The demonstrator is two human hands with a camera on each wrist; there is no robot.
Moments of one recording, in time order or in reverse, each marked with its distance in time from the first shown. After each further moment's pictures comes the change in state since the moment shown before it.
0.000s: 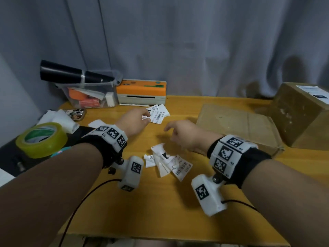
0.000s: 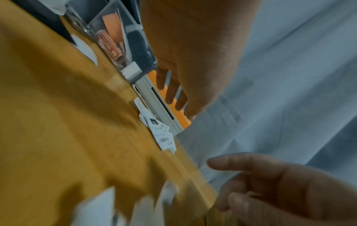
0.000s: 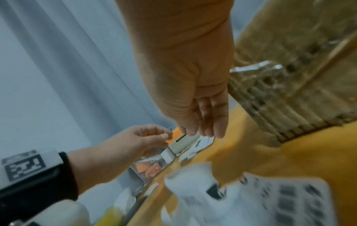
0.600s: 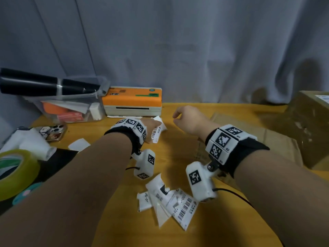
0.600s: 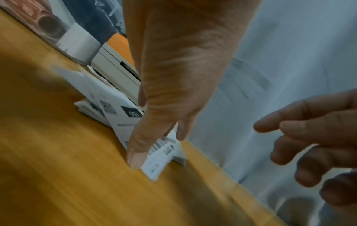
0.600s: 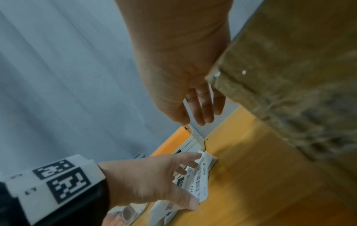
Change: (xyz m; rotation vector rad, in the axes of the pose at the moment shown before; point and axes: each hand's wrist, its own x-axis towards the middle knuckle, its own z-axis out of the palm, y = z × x) left_hand 0.142 -0.009 0.043 0.546 -0.470 0.147; right_hand 0.106 0.049 -0.043 0.123 0.240 0.207
